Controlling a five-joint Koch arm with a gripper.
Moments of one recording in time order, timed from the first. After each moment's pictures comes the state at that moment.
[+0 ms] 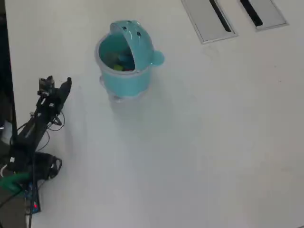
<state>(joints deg) -62.0 116.8 131.2 -4.6 -92.7</state>
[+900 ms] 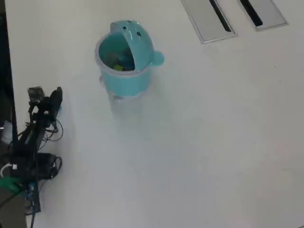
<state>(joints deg) -69.1 120.4 140.9 -2.4 -106.3</state>
